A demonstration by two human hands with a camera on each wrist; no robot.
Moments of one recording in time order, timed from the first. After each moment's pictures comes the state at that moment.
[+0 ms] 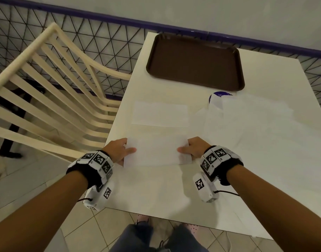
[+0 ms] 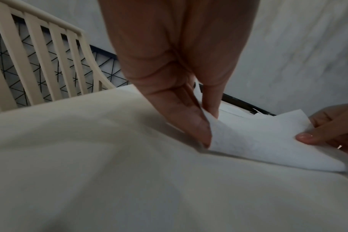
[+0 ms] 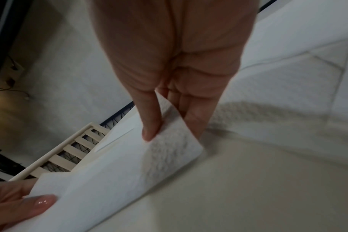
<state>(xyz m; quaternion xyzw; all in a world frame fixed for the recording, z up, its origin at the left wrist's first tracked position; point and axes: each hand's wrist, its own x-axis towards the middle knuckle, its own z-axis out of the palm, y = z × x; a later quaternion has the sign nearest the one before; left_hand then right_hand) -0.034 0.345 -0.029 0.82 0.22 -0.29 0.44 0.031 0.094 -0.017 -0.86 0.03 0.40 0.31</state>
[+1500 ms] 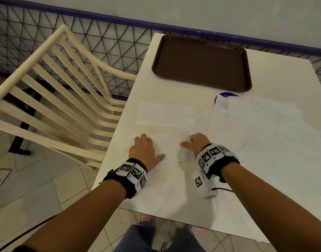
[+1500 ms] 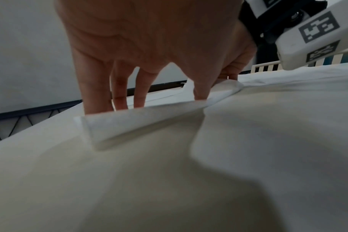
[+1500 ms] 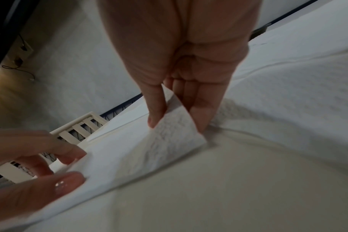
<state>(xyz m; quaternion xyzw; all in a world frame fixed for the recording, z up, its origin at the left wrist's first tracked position) -0.042 0.268 -0.018 0.98 0.08 -0.19 0.00 0.041 0.105 -0.023 -0.91 0.03 0.33 0.23</state>
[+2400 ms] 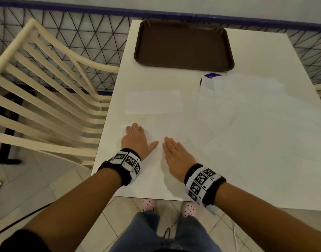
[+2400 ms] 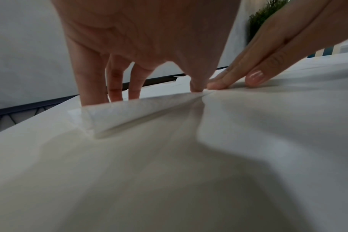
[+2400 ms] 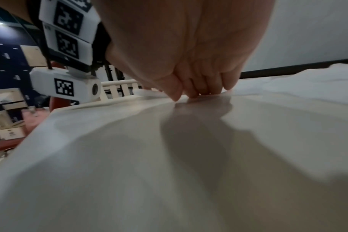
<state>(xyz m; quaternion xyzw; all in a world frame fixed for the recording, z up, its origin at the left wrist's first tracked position) -0.048 0.269 -0.023 0.99 0.05 -0.16 -0.03 -0.071 0.120 -0.033 -0.92 -0.26 0.28 -0.03</state>
